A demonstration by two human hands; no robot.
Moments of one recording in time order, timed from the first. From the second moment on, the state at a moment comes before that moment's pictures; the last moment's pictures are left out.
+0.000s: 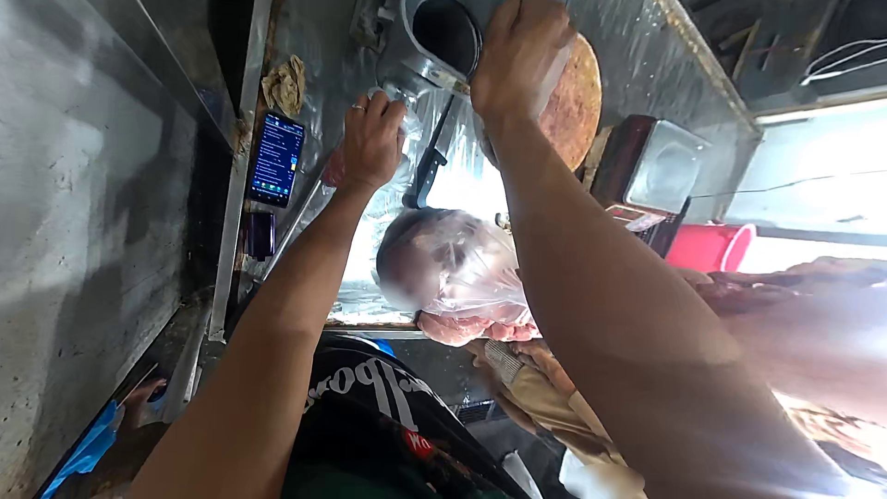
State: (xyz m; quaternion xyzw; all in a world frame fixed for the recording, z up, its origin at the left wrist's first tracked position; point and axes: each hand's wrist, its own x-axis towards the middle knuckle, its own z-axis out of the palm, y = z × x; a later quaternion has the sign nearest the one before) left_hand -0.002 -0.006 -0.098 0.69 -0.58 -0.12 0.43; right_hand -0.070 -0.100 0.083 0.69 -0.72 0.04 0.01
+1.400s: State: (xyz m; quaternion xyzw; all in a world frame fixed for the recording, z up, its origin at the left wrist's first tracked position) left_hand 0.011 0.074 -0.049 0.62 -0.37 -0.43 0.54; right_hand -0.062 -0.100 0.091 0.69 -0.73 0.05 0.00
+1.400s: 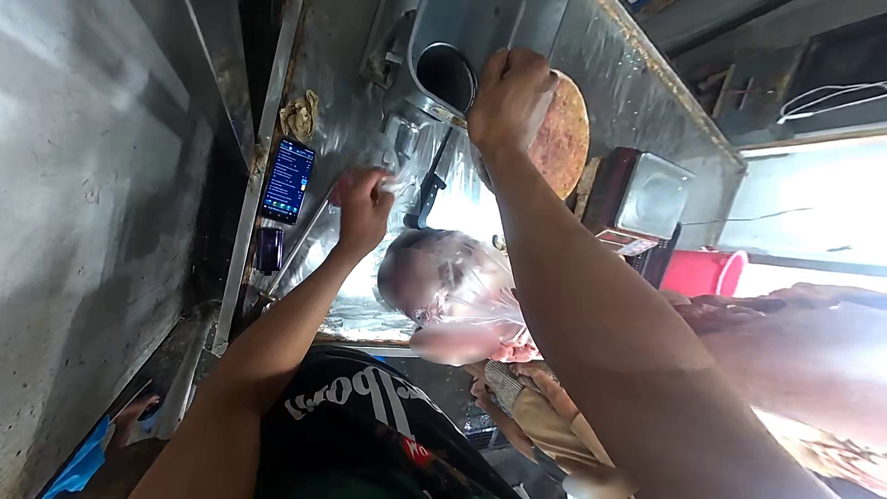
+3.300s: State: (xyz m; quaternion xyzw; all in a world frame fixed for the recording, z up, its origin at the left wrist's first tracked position) left_hand 0.010 0.104 -0.097 0.60 -0.15 -0.63 0.47; right_hand -0.069 -0.104 0.085 0.70 -0.71 0.04 0.00
